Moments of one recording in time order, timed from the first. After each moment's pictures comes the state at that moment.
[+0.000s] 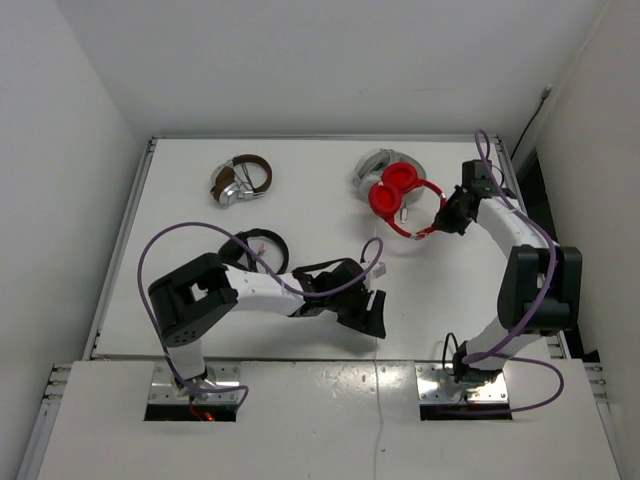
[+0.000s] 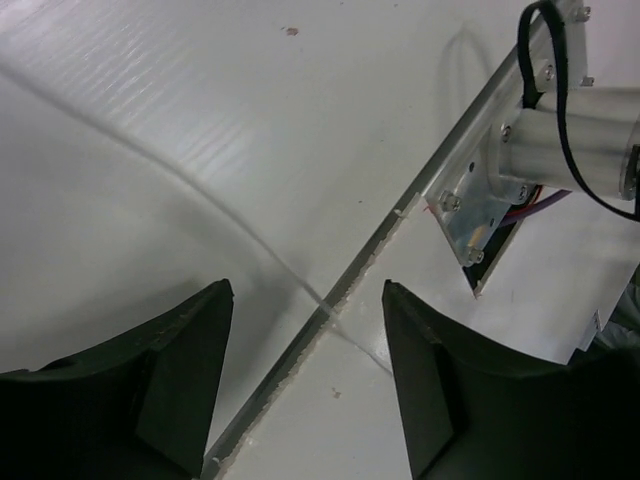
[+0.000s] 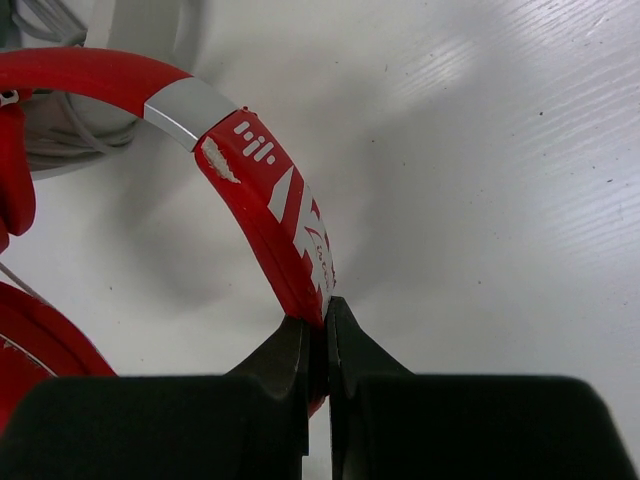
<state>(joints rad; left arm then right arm) -1.09 1.77 0.92 0.10 0.31 -0.74 -0.06 1.61 1.08 -0.51 -0.05 0.65</state>
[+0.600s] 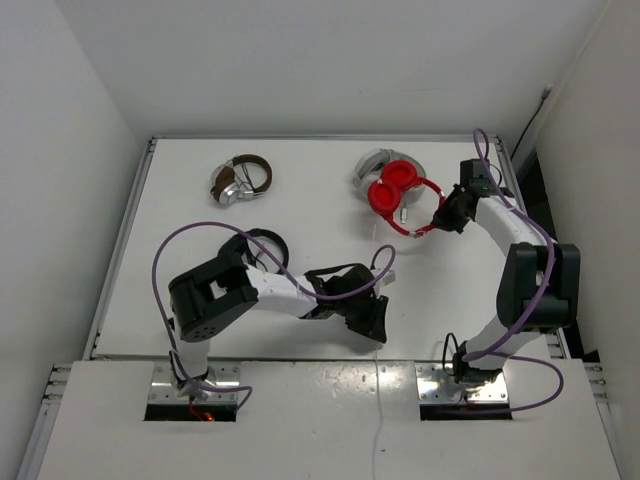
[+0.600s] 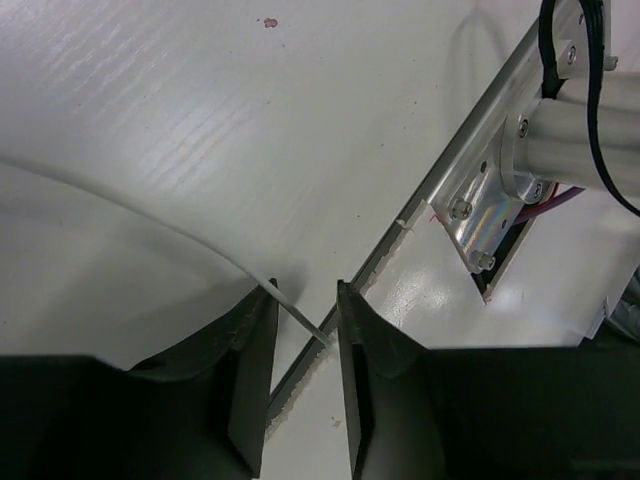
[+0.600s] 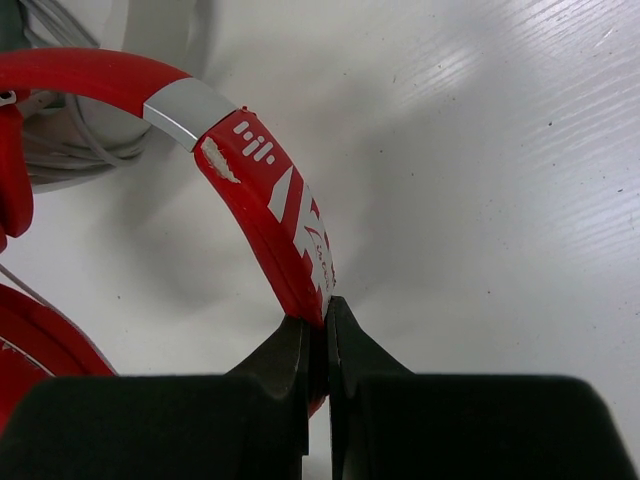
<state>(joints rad) -1.12 1.88 0.98 0.13 0.34 -0.74 -0.05 1.64 1.09 -0.49 -0.04 0.67</state>
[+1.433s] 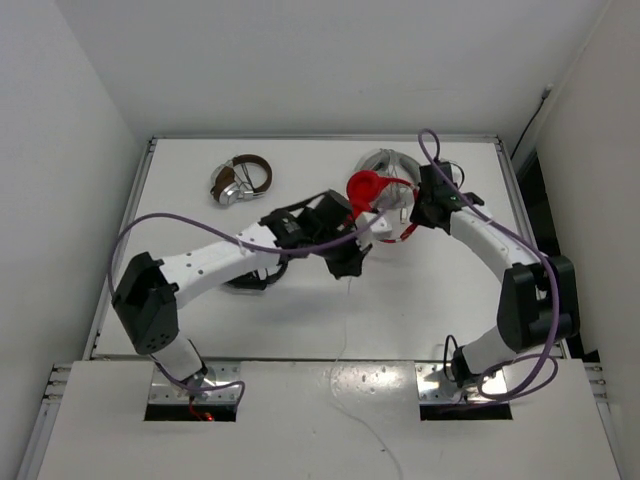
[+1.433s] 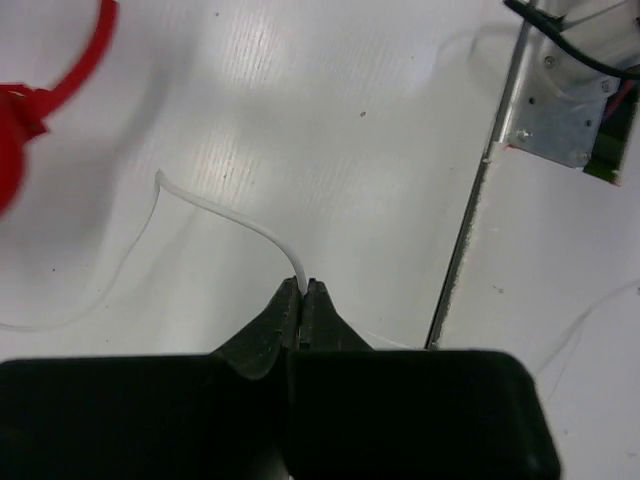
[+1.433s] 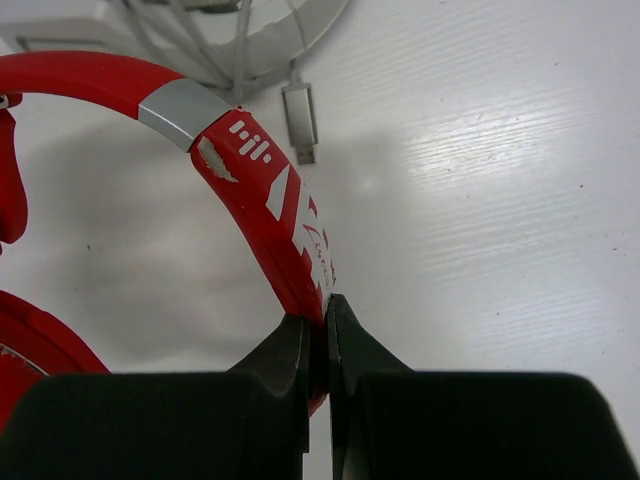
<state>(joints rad) -0.93 1.62 1.34 -0.52 0.35 0.11 0.20 1.54 1.06 -0.41 0.22 0.48</state>
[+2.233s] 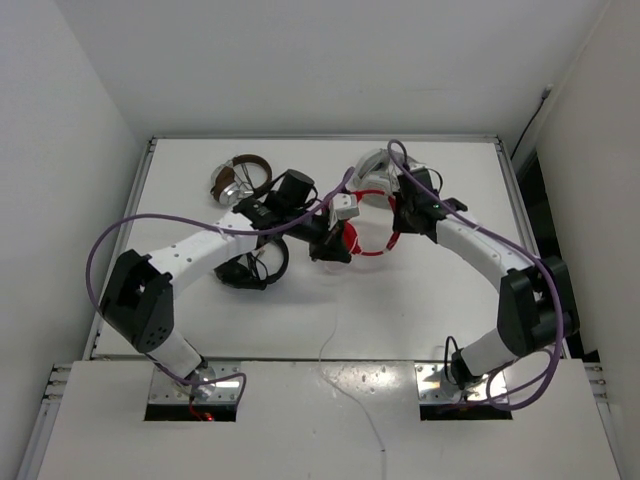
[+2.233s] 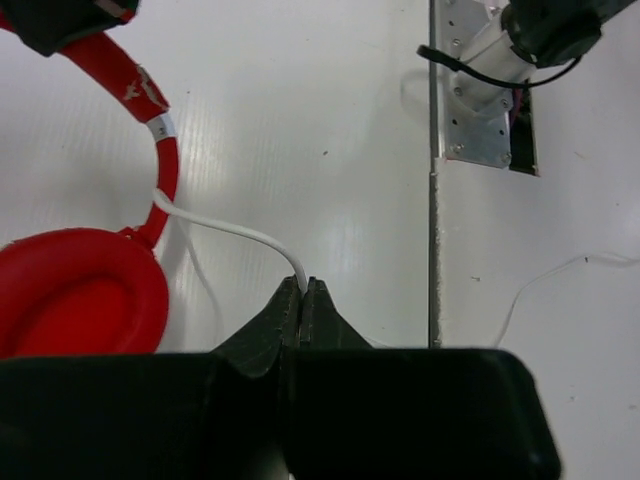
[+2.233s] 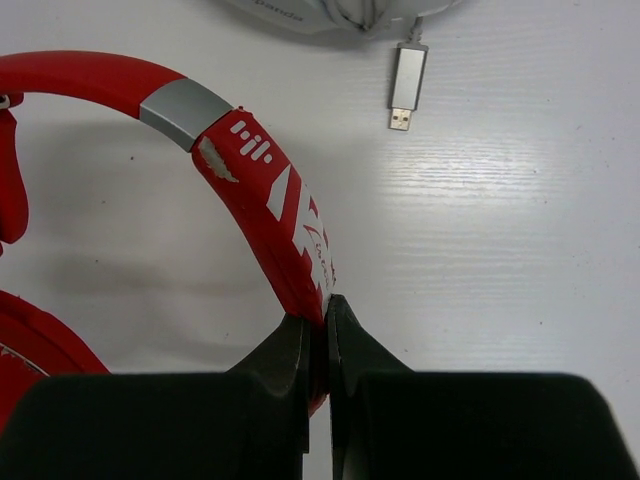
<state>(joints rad) -0.67 1.58 1.25 -0.39 0.85 0.28 0.35 1.53 1.03 -0.38 0.19 0.35</state>
